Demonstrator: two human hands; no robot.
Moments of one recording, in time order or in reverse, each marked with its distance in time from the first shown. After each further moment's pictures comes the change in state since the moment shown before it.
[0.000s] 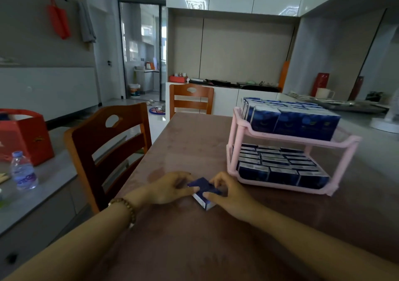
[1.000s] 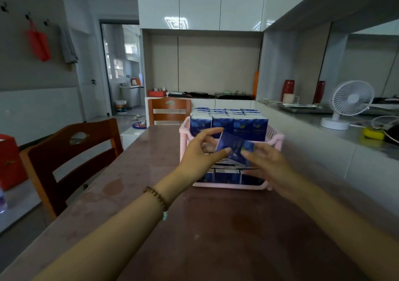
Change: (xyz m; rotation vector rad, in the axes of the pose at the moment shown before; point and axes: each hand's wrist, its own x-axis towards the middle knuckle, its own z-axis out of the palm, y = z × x) left_hand 0.050 0.197 0.077 -0.549 0.391 0.425; right_hand -0.080 0.006 -0.190 0.628 0.332 0.060
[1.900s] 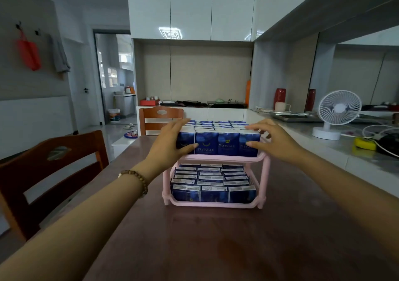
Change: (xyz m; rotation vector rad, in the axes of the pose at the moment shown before) left_hand 0.078 -0.022 -0.047 0.854 0.082 0.198; right_hand 0.099 -0.039 -0.082 -0.953 0.005 -0.443
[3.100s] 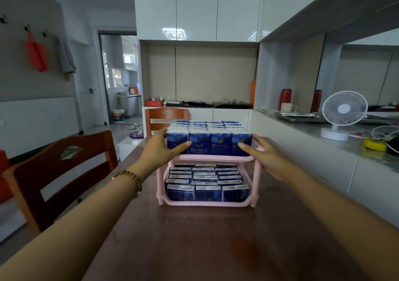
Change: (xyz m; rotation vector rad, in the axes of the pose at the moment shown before) left_hand -0.015 -0.032 -0.026 -0.349 0.011 -0.313; right_hand -0.004 -0.013 0.067 0.770 -0.082 0.367
